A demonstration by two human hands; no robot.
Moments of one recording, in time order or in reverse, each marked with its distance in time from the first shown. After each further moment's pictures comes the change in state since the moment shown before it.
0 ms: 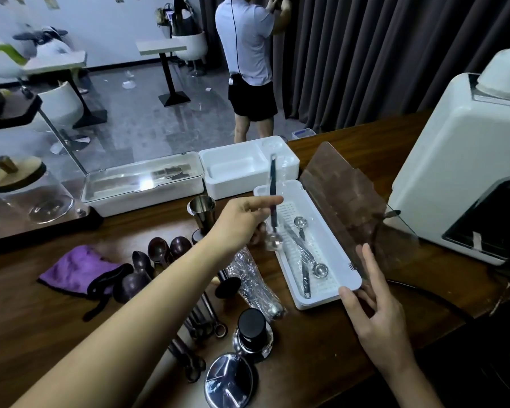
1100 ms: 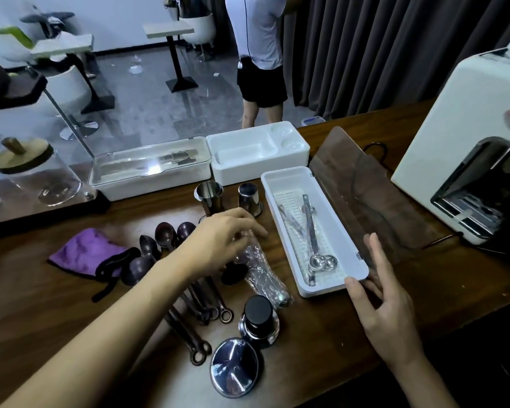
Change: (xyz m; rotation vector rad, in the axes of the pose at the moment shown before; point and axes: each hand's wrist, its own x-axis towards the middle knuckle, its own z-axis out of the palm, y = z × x) left_hand -0.023 -0.044 -0.057 0.962 -0.172 0.385; right_hand 0.001 0.005 0.004 -0.045 -0.005 -0.072
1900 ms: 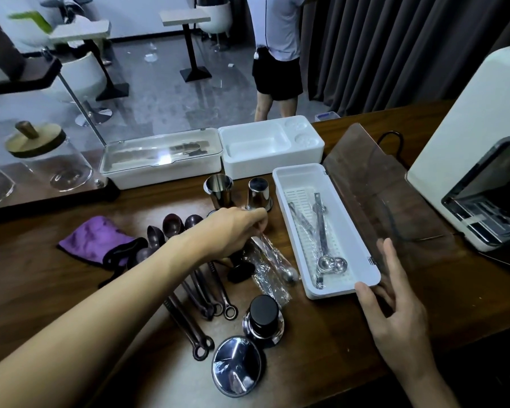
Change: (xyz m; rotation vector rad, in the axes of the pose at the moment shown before) left_hand 0.018 -0.009 -0.001 0.178 -0.193 -0.065; right_hand 0.000 -0.001 -0.001 0.026 -0.009 0.031
